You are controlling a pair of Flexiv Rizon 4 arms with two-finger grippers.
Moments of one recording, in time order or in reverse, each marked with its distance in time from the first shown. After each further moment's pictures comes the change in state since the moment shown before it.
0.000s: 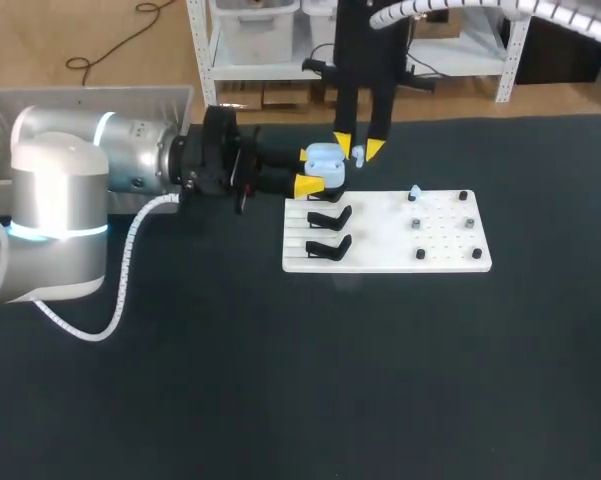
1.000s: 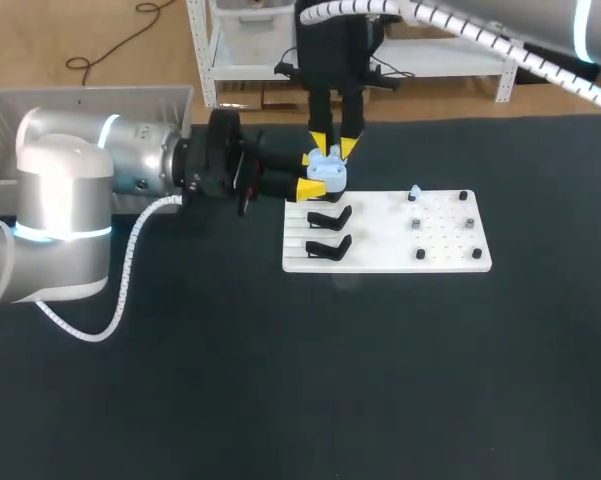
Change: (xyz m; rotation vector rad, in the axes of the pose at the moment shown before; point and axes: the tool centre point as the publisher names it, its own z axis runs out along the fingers) left arm 0.008 0.001 0.003 0.007 0.007 -0.027; right arm -0.012 0.030 0.012 0.085 -0.030 0.103
